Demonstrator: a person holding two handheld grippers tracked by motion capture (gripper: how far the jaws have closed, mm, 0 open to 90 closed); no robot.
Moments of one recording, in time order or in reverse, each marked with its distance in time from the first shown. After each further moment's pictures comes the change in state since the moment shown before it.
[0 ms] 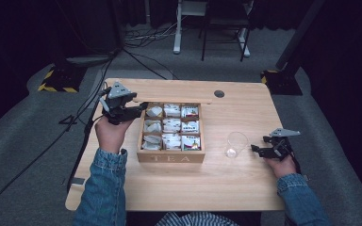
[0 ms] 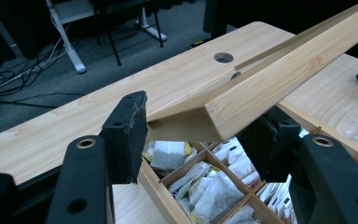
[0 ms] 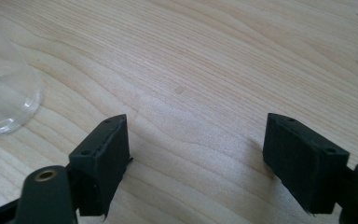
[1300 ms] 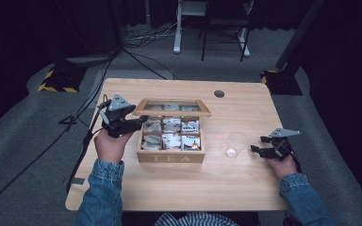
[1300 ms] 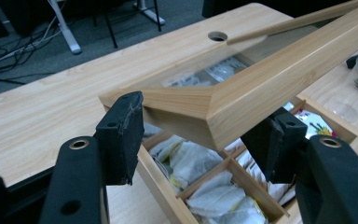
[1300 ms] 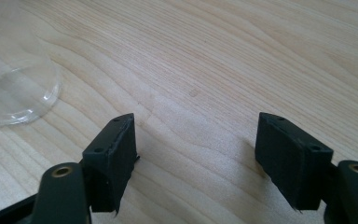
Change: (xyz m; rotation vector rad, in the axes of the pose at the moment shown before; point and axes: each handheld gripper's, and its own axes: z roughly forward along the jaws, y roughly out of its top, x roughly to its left) left arm -0.017 -0.022 -0.009 0.041 0.004 -0.044; right arm -0.003 0.000 0.000 -0.012 0.062 -0.059
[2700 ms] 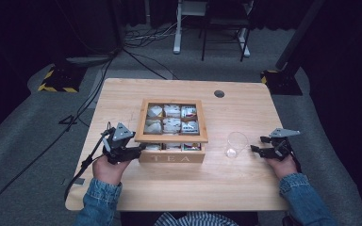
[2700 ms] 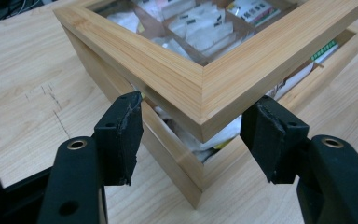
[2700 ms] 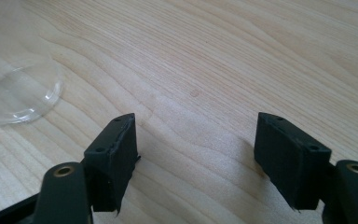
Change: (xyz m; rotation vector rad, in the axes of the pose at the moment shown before) left arm -0.023 -0.071 -0.001 0.119 -0.028 0.053; right arm 0.000 0.000 0.000 -0.002 0.005 -0.004
